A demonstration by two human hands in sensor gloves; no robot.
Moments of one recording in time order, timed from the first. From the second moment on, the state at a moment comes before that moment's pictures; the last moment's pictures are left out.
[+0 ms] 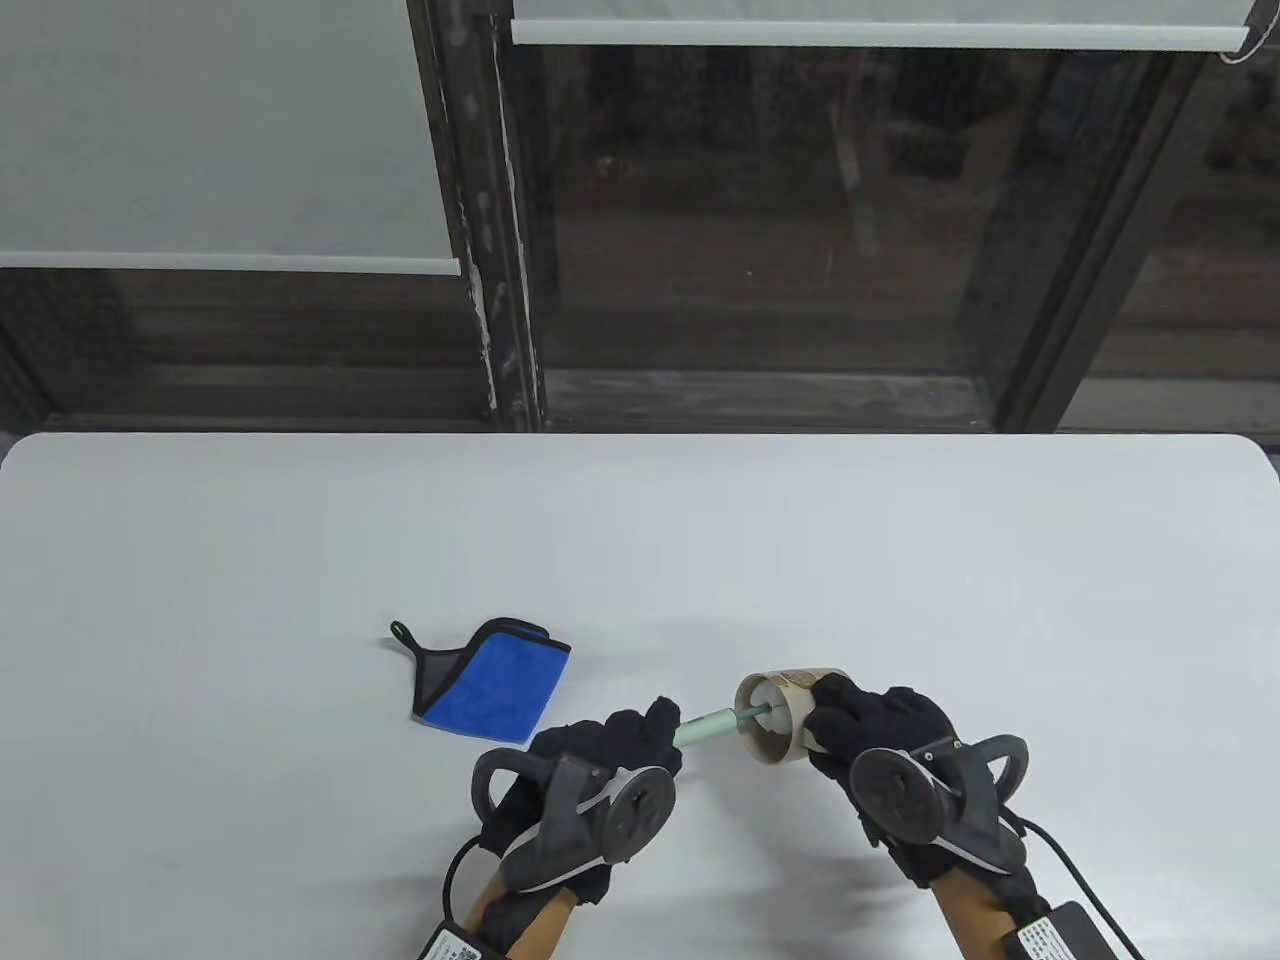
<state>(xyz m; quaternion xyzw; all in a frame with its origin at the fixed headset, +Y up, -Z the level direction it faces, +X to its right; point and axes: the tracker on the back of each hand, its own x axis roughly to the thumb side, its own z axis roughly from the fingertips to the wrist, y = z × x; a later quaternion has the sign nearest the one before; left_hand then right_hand) -0.076 -0.652 -0.274 0.11 -0.18 0.01 0.98 0.178 -0.662 -0.283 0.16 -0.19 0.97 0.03</state>
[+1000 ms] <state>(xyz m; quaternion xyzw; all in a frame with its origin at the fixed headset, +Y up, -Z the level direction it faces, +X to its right) -0.087 -0.657 -0.278 0.07 -0.22 0.07 0.97 0.183 -0.660 -0.284 0.14 -0.21 0.97 0.04</state>
